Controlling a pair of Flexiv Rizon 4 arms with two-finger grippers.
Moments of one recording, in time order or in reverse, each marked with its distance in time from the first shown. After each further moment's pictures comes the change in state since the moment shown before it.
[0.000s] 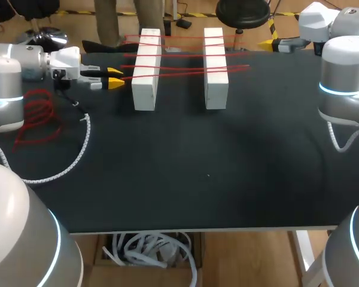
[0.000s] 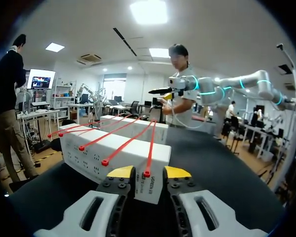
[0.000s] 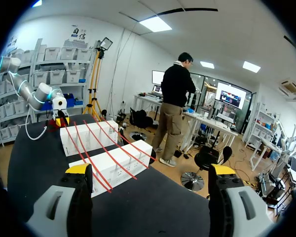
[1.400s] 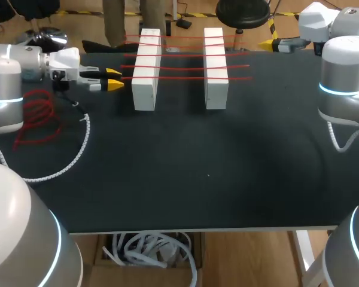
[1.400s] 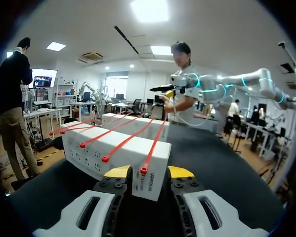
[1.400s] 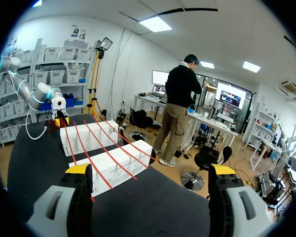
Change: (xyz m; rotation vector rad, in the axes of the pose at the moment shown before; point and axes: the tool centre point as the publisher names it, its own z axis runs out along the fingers) left arm 0.001 0.003 -0.003 -0.023 -0.018 0.005; right arm 0.000 0.000 0.000 0.000 0.000 0.000
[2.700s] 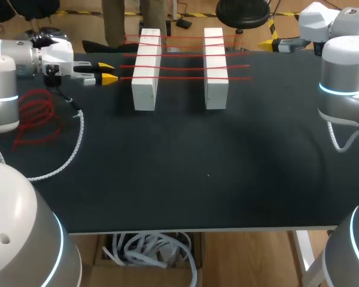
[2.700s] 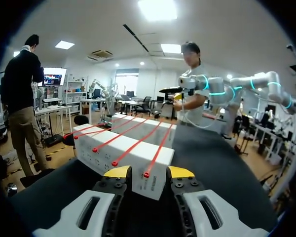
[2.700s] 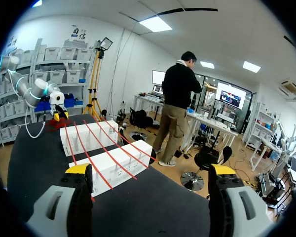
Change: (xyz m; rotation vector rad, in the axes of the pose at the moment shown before) left arm -0.001 -0.017 -0.021 -0.024 -0.094 -0.031; right arm 0.000 0.000 0.000 0.000 0.000 0.000
